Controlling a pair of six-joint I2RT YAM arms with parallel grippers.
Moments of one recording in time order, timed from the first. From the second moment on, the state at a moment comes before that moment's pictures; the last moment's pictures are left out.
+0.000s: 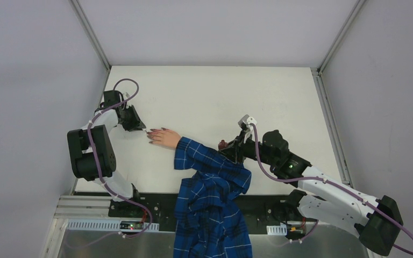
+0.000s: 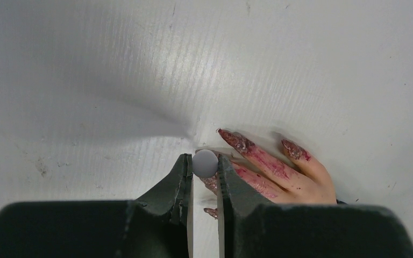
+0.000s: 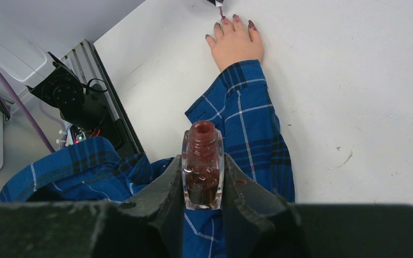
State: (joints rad) left arm 0.22 1.64 1.00 -0.41 0.34 -0.26; right arm 0.85 0.86 0.54 0.09 -0.27 0.32
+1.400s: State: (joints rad) left arm 0.22 1.66 1.01 -0.43 0.28 -0.26; right arm 0.85 0.86 0.54 0.09 -0.27 0.32
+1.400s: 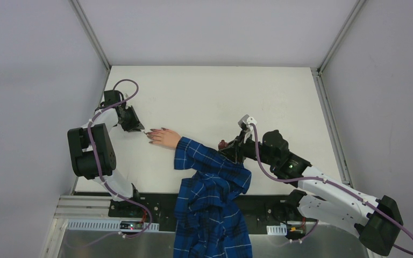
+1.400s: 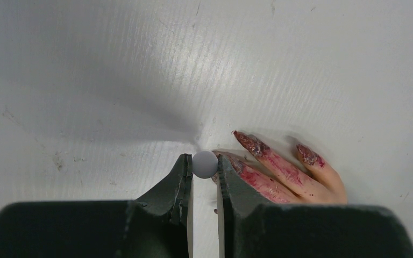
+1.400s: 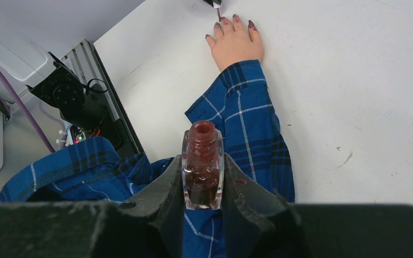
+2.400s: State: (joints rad) left arm 0.21 1.59 1.01 -0.44 0.28 -0.27; right arm 0.85 0.86 0.54 0.09 -0.26 0.32
